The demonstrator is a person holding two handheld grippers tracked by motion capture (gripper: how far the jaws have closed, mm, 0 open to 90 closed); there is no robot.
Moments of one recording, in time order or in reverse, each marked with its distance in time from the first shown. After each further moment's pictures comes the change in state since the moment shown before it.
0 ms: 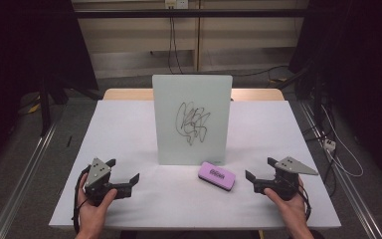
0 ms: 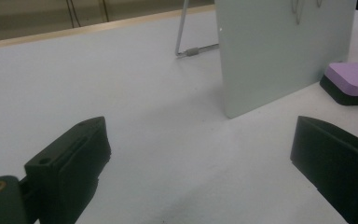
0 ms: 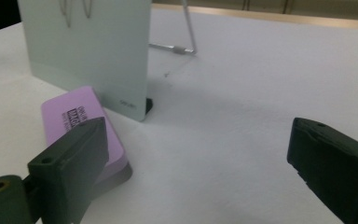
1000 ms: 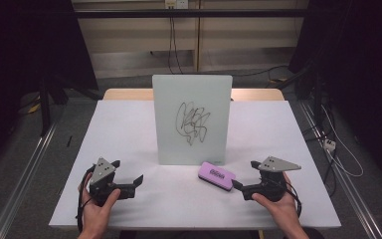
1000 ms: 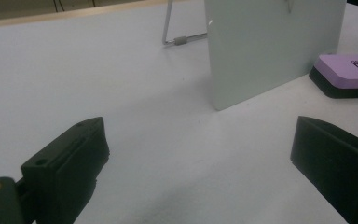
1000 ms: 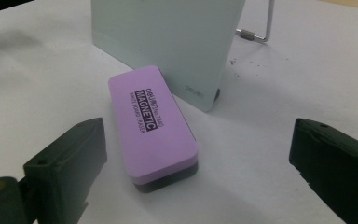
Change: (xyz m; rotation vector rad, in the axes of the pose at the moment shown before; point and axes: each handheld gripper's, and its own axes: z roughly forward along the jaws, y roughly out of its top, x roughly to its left) left arm -0.002 -0.002 0.008 0.045 -0.051 -0.029; right arm 0.027 0.013 0.013 0.106 0.172 -0.103
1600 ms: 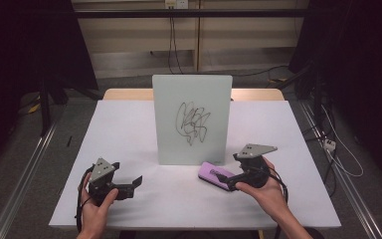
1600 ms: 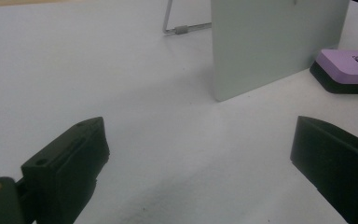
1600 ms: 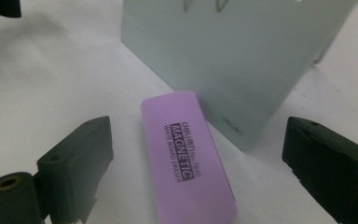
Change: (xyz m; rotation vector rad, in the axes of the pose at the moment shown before) left arm 0.003 -0.002 0.001 0.026 -0.008 -0.021; right arm 0.019 0.048 0.029 0.135 0.086 -0.101
